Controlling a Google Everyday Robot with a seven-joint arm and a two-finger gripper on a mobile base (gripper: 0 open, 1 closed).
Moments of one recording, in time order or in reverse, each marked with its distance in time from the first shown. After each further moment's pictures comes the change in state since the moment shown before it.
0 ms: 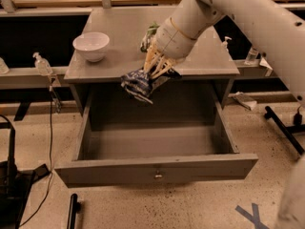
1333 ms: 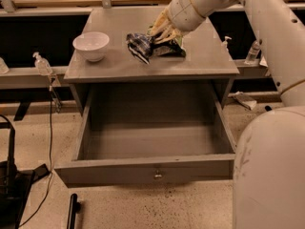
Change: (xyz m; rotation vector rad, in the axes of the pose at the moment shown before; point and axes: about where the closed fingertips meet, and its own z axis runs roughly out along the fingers) arm 0.086 -0.063 -0.042 0.288 0.021 0.126
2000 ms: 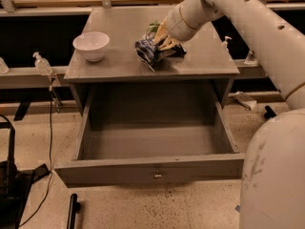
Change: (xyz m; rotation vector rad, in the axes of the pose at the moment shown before) arm 0.049 0.011 0.027 -0.023 0.251 -0.075
